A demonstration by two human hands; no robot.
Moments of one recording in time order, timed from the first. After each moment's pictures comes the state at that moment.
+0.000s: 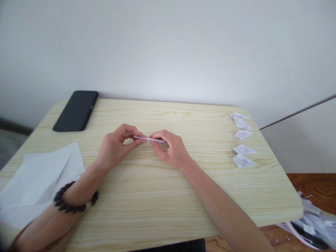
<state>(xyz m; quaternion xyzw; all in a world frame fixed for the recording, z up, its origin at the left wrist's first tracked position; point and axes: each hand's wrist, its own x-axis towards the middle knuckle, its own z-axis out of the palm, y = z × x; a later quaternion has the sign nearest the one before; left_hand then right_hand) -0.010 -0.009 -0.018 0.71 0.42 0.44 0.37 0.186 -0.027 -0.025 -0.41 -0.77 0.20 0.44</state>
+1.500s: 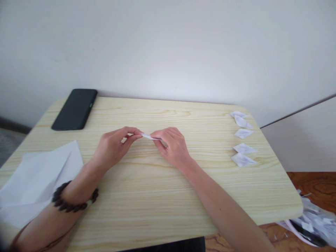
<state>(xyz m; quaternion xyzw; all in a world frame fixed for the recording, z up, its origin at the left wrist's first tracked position) -0.018 -0.010 -0.014 0.81 0.45 0.34 0.15 0.186 -0.026 -0.029 -0.40 -0.79 0.07 0.46</state>
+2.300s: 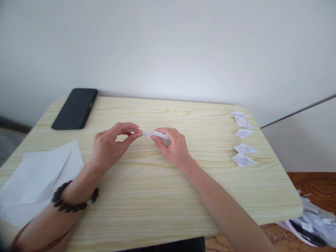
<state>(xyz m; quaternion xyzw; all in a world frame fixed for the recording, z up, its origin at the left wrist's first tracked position) -0.009 -0.017 -0.007 0.75 0.47 0.43 0.16 0.183 -0.029 -0.027 -0.49 -0.74 0.13 0.45</state>
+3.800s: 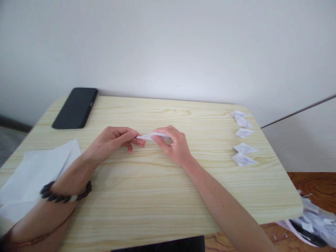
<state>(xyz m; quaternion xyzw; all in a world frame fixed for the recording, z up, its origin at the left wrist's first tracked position) -0.024 -0.003 -0.001 0.56 0.43 0.32 0.63 0.189 -0.027 -0.024 -0.46 -0.74 0.19 0.46</state>
